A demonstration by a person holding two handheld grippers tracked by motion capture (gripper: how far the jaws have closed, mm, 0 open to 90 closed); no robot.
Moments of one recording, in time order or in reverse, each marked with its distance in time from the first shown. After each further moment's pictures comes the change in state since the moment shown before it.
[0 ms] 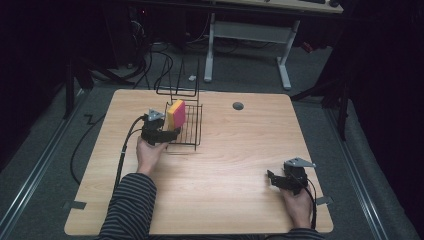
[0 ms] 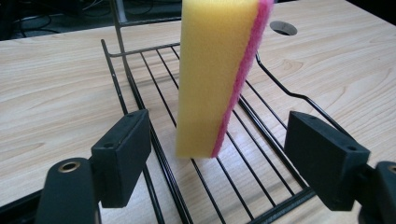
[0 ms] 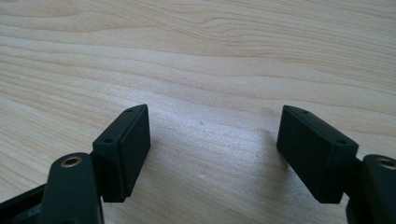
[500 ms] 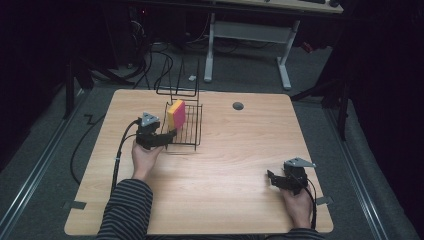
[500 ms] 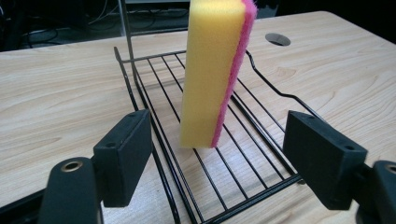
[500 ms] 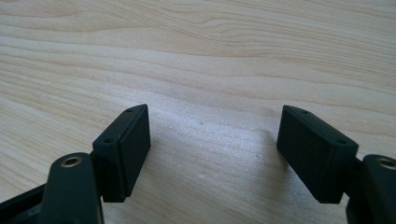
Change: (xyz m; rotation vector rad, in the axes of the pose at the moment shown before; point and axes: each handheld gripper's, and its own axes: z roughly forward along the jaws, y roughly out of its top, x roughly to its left) left arm 0.000 -0.008 -0.021 -0.058 0.001 -0.005; right arm 0.000 0.000 0.000 0.000 0.000 0.001
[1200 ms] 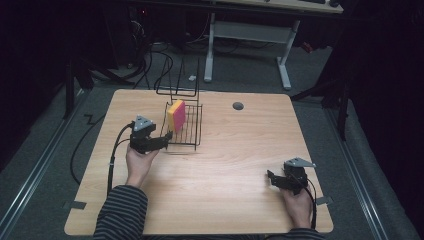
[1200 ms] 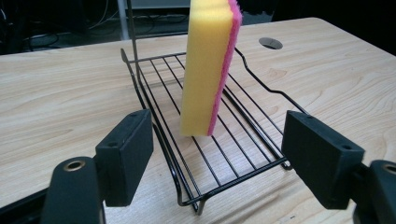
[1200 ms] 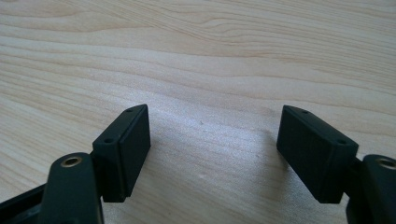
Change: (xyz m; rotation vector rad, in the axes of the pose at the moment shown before) left arm -0.001 -0.004 -0.026 -0.026 -0.006 -0.001; right arm 0.000 0.000 0.000 0.001 0.000 0.004
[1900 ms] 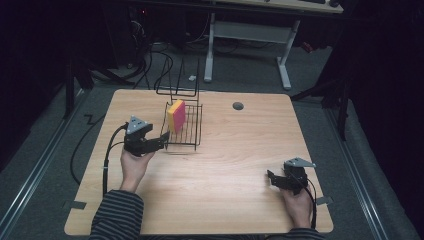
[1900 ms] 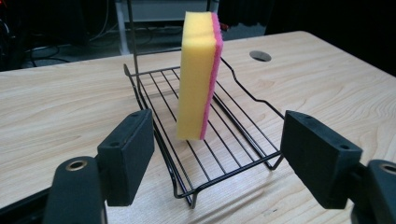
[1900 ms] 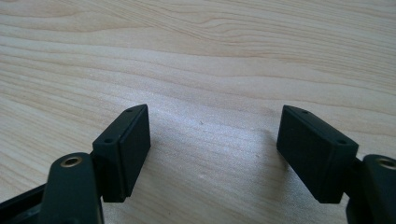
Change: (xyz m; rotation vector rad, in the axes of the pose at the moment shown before) left arm -0.004 0.004 -0.027 -0.050 -0.012 -0.003; right arm 0.000 0.000 0.000 -0.001 -0.001 -0.004
